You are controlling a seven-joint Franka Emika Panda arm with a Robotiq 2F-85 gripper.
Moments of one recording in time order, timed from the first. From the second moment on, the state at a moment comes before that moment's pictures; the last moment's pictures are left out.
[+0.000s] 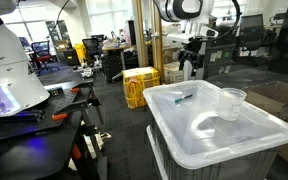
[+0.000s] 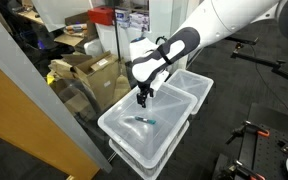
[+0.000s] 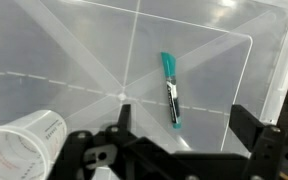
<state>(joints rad) -0.03 0.84 0.05 -1.54 0.03 2.24 -0.15</state>
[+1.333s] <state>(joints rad) -0.02 0.82 0.02 -1.60 0.03 2.45 -0.11</state>
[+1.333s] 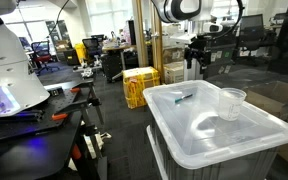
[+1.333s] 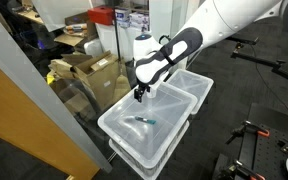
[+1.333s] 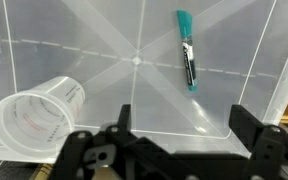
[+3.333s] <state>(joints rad) -0.08 0.73 -0.15 -1.83 0.12 2.88 0.17</state>
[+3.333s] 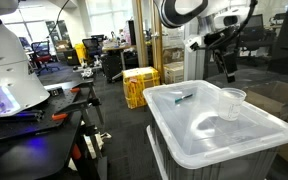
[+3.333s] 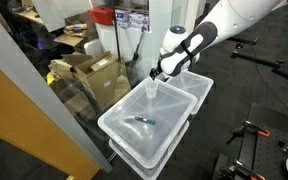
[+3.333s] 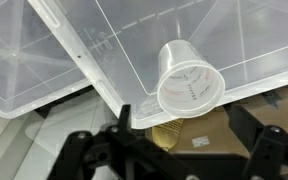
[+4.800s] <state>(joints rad) -0.18 0.95 -0.07 -1.58 0.19 2.85 0.17</state>
